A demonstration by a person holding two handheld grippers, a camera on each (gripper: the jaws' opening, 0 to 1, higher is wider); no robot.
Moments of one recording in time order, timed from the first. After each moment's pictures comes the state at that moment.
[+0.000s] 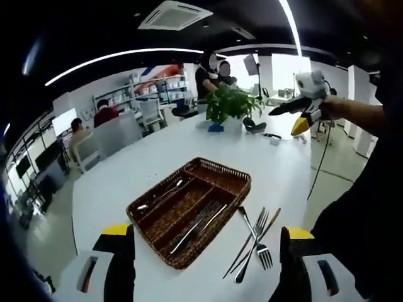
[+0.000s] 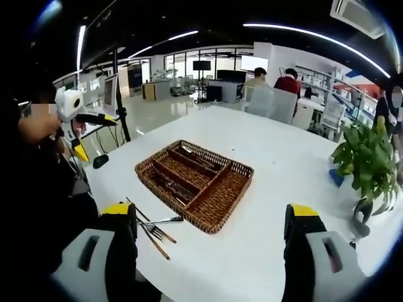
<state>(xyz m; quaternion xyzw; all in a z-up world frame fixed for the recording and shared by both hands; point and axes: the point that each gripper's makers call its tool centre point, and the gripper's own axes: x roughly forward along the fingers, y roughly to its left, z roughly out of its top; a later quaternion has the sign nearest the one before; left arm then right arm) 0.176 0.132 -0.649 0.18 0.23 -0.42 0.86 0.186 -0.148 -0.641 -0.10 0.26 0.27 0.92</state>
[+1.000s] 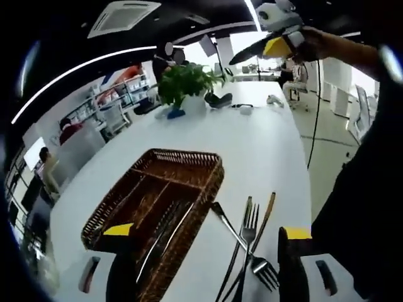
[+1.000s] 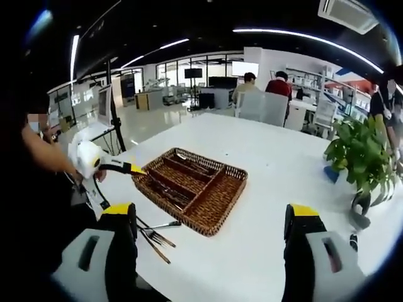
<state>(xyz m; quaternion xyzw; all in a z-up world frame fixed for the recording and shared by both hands) 0.176 0.037 -0.781 0.28 0.25 -0.48 0.79 0.181 -0.161 -0.635 -0.07 0.24 0.25 0.94</state>
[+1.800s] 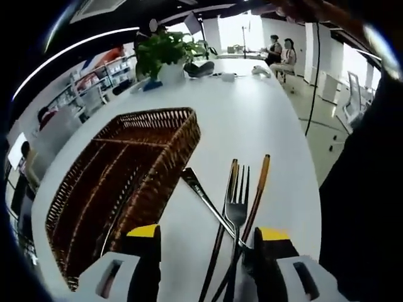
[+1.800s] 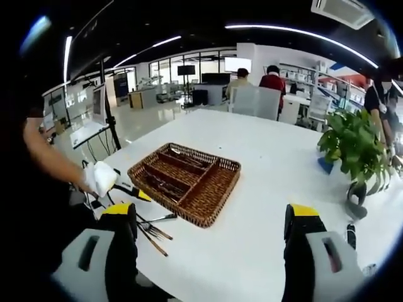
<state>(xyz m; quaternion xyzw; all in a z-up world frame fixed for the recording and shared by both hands) 0.166 0.034 -0.853 0.30 0.31 -0.52 0.74 0.172 -0.173 -0.642 -0.06 0.26 0.23 0.94</state>
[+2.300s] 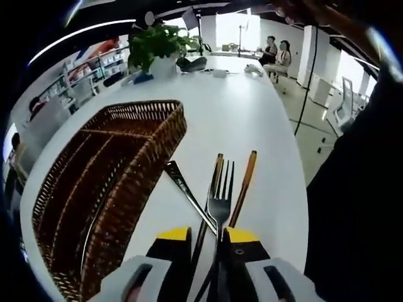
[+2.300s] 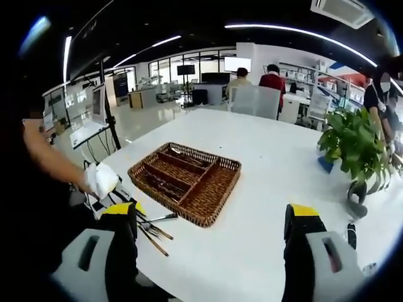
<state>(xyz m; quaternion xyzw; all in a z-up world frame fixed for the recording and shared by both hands) 0.148 0.030 -0.860 0.28 0.34 -0.54 0.71 0.171 -0.173 -0.643 -0.06 0.26 0.23 0.94</state>
